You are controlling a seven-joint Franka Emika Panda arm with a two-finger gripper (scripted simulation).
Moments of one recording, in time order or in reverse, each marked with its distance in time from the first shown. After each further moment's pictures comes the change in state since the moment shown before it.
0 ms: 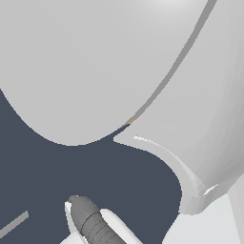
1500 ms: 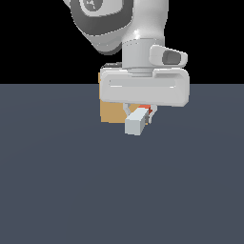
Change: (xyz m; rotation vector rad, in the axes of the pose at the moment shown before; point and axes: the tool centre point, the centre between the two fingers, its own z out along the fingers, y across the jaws) arm 0.219 -0.218 -0.097 0.001 -0.002 -0.462
